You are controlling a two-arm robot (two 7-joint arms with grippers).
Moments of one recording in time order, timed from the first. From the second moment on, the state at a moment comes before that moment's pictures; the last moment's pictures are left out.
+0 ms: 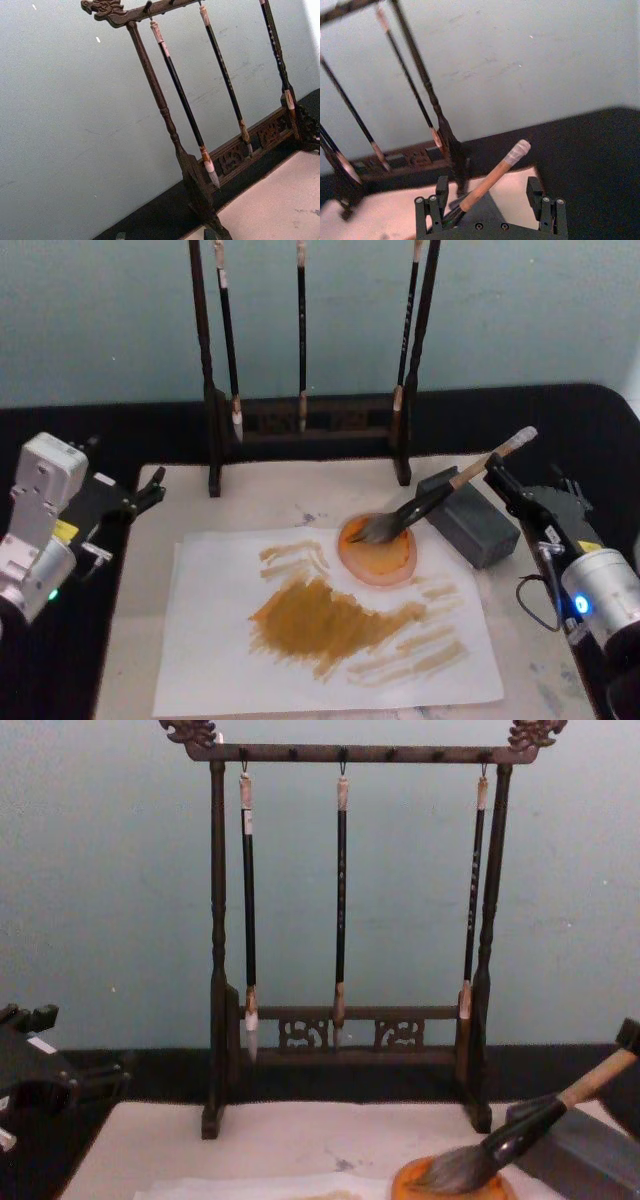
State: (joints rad) left arm -0.20 0.60 0.45 -1.41 -0.25 -0.12 0.03; right arm -0.02 0.40 -0.27 -1.65 0.69 -0.04 -0.13
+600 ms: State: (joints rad) left arm -0.20 0.60 0.45 -1.41 -0.25 -0.12 0.03; right arm 0.08 0.41 -0.40 -1.55 0.25 -0.01 -0.28
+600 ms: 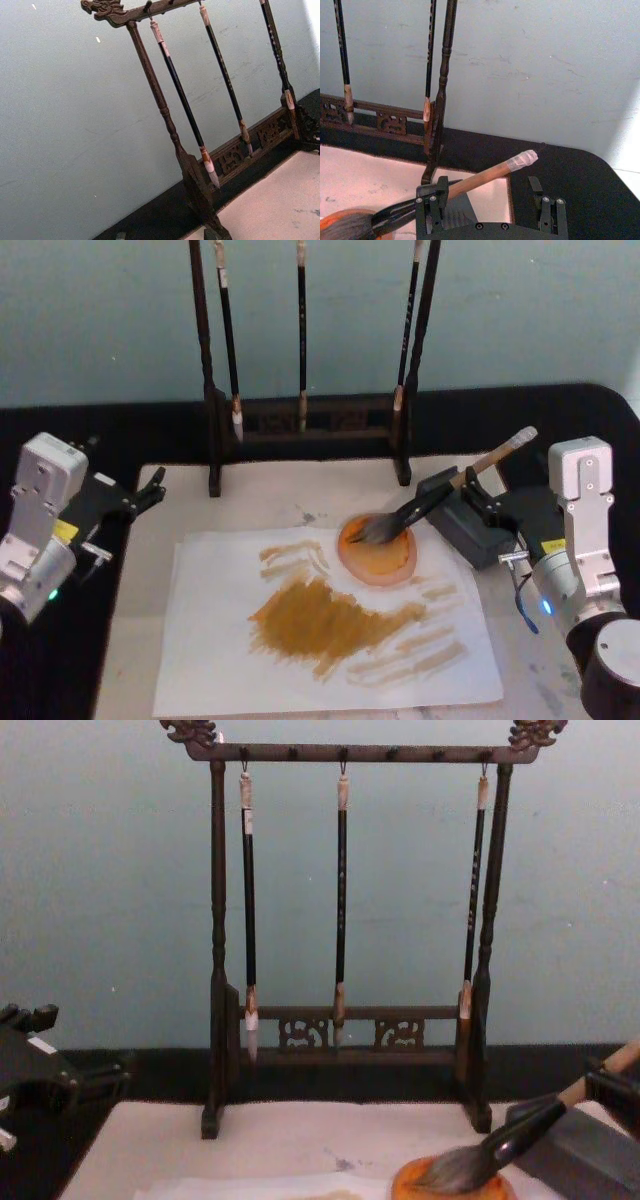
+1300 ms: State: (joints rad) left arm -0.20 0.60 0.45 -1.41 -0.25 -0.12 0.03; right arm 0.08 0.41 -0.40 -1.55 0.25 -0.01 -0.28
